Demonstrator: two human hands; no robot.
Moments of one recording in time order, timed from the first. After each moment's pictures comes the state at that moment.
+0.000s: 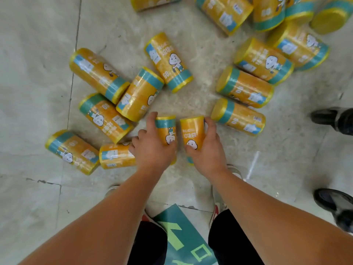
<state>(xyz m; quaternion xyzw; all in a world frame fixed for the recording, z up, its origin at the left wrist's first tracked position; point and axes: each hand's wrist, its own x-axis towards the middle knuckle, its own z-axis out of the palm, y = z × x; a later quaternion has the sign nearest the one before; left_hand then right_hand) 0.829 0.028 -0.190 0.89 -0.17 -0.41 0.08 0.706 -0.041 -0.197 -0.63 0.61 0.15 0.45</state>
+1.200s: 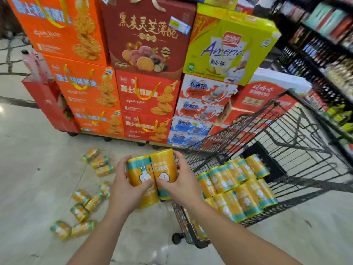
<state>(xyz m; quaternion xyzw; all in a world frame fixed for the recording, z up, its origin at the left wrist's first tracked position) 0.539 -0.021 0.604 0.76 -0.25 -0.32 0.50 0.405 -0.114 0.611 -0.75 0.51 -0.15 0.40</state>
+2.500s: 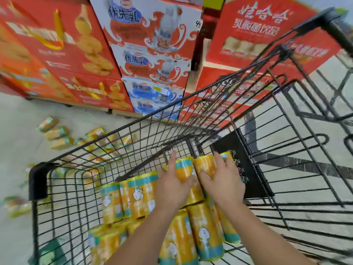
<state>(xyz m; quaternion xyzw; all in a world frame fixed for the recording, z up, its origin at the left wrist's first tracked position) 0.208 -0.405 0.417 0.83 -0.25 -0.42 0.28 0.091 -0.483 0.432 -0.75 0.62 0.05 0.21</state>
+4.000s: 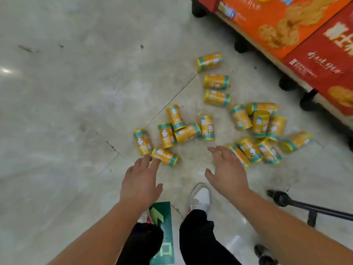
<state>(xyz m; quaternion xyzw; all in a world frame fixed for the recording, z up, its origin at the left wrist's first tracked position) 0.840 0.141 0.129 0.92 -0.24 -0.31 0.02 0.751 -0.082 0.101 -0.93 0.22 0.22 0.20</state>
